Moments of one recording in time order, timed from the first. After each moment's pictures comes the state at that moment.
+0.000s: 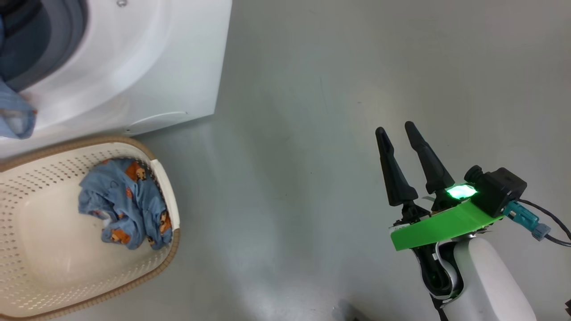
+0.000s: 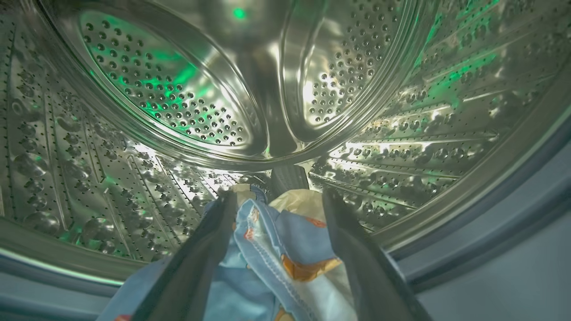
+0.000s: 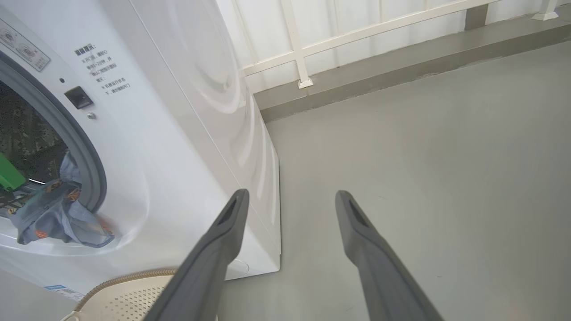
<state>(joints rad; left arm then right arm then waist) -1.13 0.36 0.08 0.97 -0.09 -0.10 -0.26 -0.35 -0.05 0.18 0.16 0.49 0.13 -0.26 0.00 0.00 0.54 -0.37</state>
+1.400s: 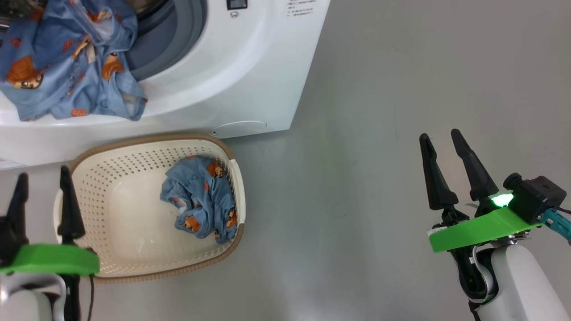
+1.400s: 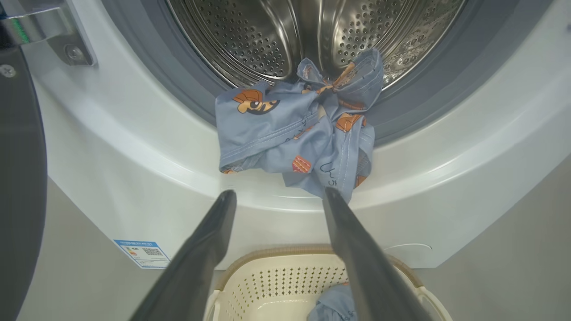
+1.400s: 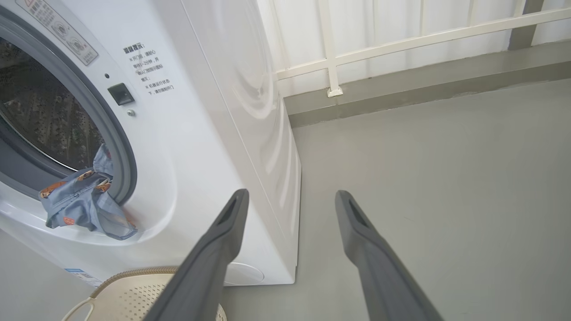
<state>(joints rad) -0.30 0.09 0.25 0.29 -0.13 -0.13 -0.26 -0.31 -0.13 0.08 0.16 0.43 0.13 -0.26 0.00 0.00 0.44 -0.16</state>
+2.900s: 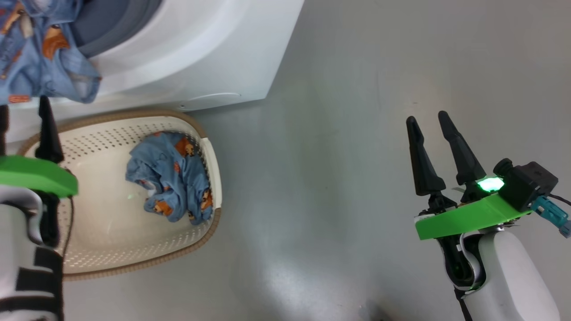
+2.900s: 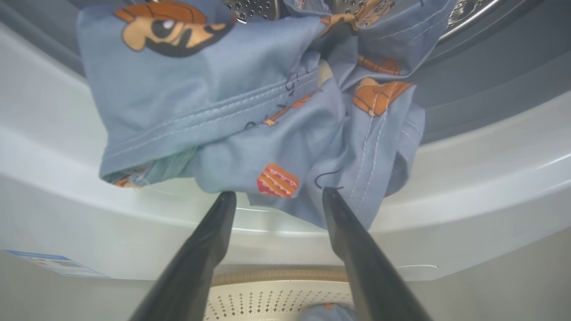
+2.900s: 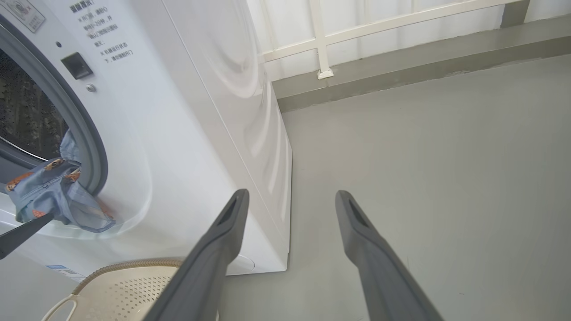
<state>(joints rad) -0.69 0.18 0.17 0.69 -0.21 -0.13 -0.26 -0.36 -0.09 0.10 0.14 0.43 0.13 -0.26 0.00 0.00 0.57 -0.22</state>
